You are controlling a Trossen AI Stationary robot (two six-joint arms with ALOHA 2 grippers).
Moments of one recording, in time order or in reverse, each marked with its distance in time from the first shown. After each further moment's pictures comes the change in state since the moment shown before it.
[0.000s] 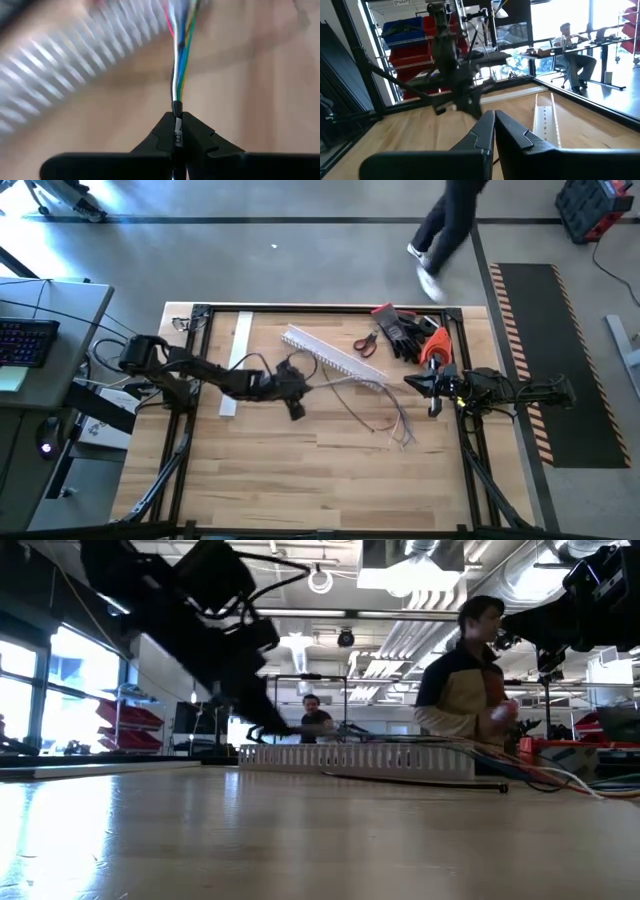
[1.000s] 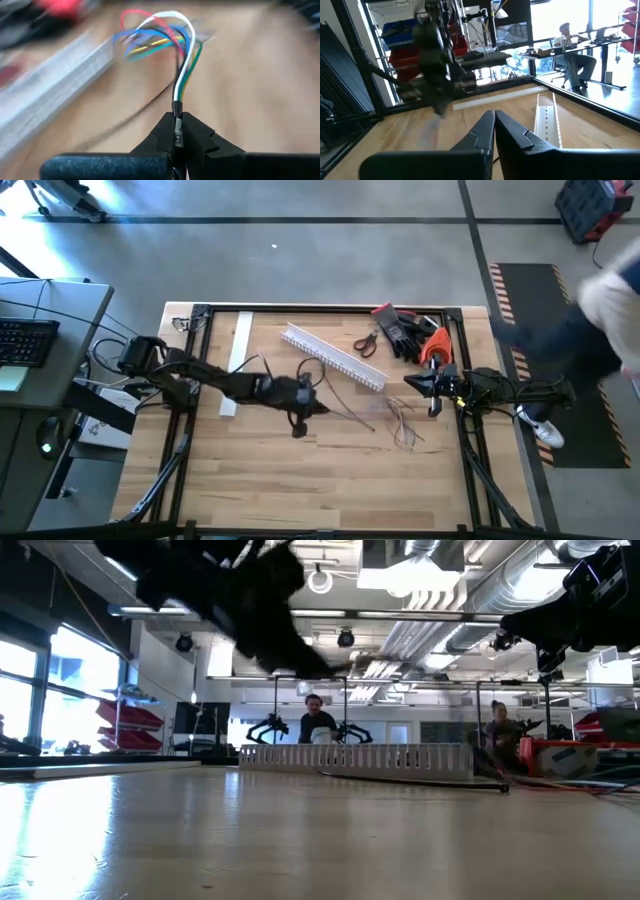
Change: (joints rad) left arm -0.046 -0.001 0.131 0.032 0.168 0.106; right arm 0.000 -0.001 0.000 0.000 0.001 0.008
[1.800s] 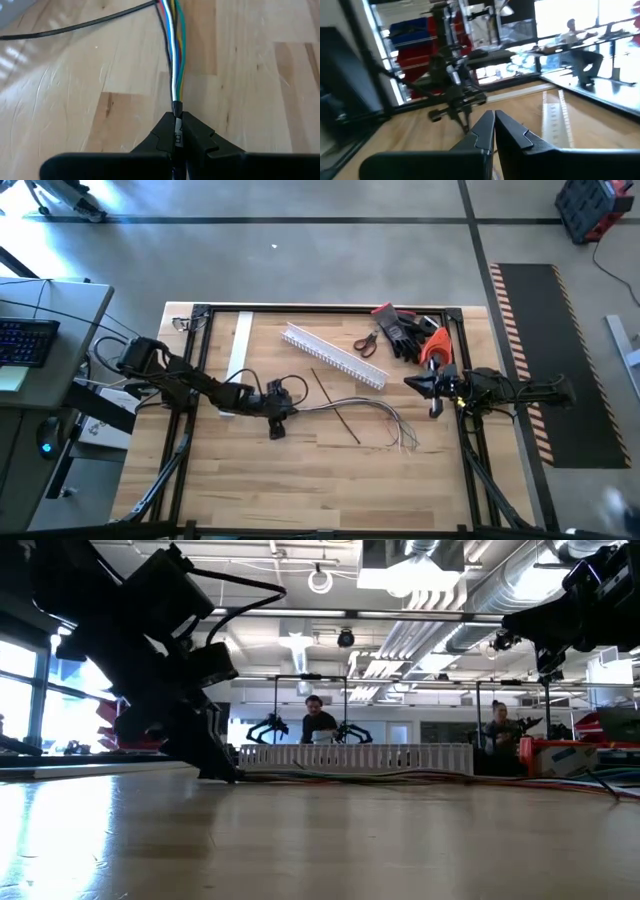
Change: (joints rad) left arm -0.067 0.019 -0.287 0.039 -0.103 -0.061; right arm 0.001 0.001 0.000 -0.007 -0.061 0.028
